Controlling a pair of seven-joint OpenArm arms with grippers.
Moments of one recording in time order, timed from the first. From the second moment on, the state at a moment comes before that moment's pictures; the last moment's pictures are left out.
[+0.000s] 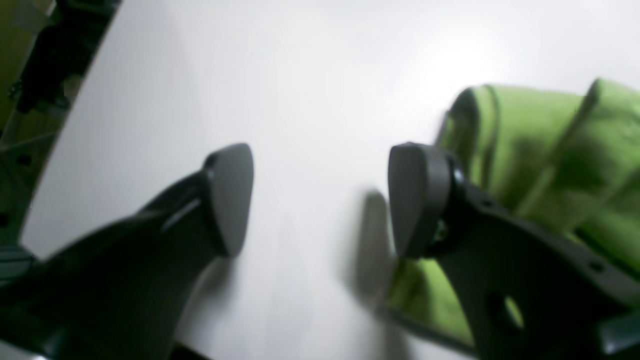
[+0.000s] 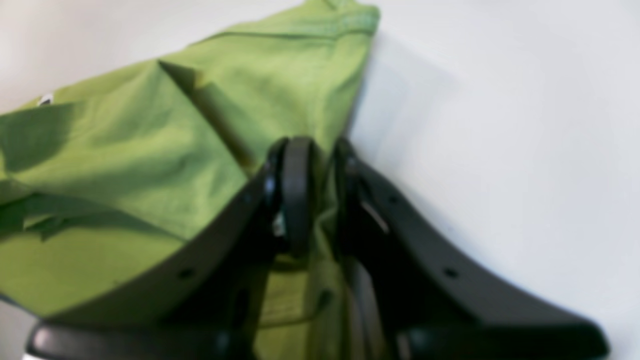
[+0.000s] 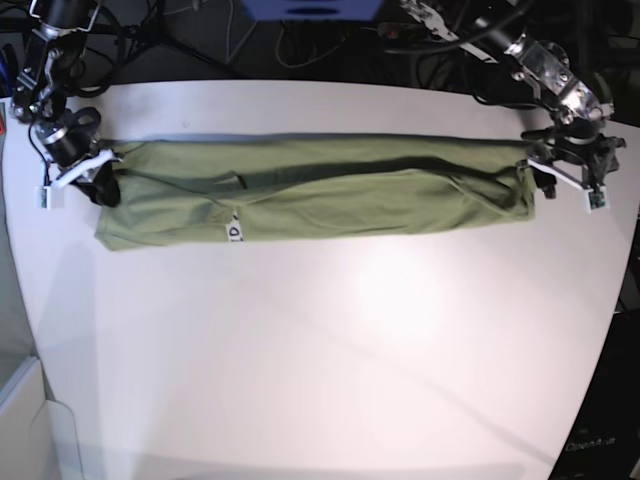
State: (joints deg) left arm -1.6 8.8 -61.3 88.7 24.9 -39.5 22.1; right arm -12.9 15.9 28.9 69.8 26.9 37.6 -21.1
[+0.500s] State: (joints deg) left arm -1.5 9.9 -59.8 98.9 24.8 -39.6 29.3; right arm -12.9 15.9 27.7 70.0 27.0 37.2 -20.7
